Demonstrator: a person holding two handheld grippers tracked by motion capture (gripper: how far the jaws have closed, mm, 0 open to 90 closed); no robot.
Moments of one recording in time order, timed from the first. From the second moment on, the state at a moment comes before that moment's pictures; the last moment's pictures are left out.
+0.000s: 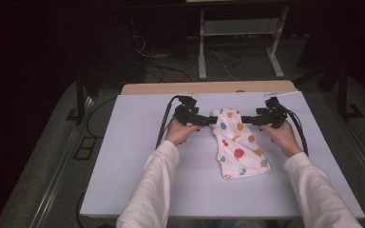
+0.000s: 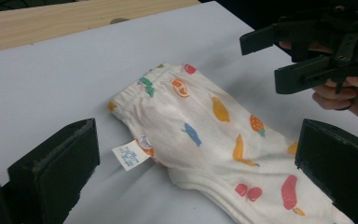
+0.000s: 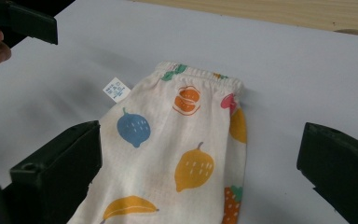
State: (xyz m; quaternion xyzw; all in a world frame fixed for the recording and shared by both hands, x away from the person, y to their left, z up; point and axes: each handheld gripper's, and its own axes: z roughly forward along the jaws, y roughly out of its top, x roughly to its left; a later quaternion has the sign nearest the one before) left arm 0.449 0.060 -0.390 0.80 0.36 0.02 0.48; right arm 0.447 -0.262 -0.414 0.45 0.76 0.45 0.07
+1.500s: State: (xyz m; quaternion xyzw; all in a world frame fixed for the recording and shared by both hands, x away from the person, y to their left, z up) left arm 0.496 0.039 -0.443 0.80 0.41 -0.02 0.43; right arm 0.492 -0.258 -0.430 0.49 0.77 0.41 0.04
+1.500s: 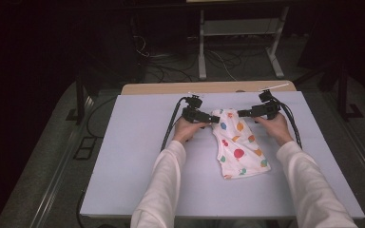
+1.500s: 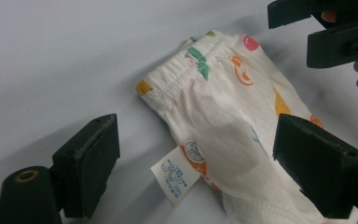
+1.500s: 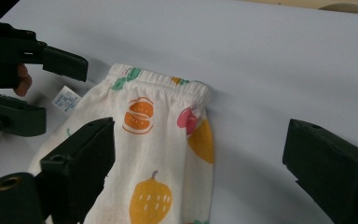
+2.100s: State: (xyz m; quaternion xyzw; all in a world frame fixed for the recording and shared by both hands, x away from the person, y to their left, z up) left arm 0.500 0.031 -0.456 0.79 0.42 -0.02 0.44; right arm 0.495 -0.252 -0.442 0.49 0.77 0.40 0.03
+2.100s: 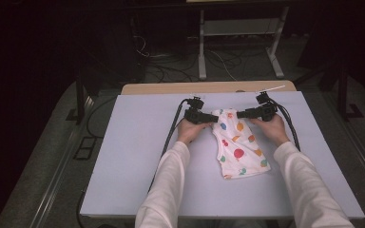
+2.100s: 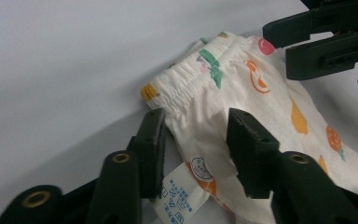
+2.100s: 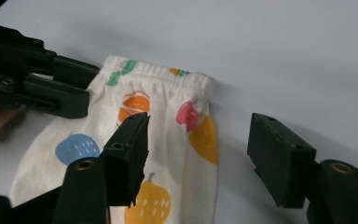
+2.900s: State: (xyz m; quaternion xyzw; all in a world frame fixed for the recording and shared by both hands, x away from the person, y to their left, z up) left arm 0.502 0.031 -0.459 0.80 0.42 -0.03 0.43; right arm 0.494 -0.235 -0.454 0.49 0.78 0.39 0.05
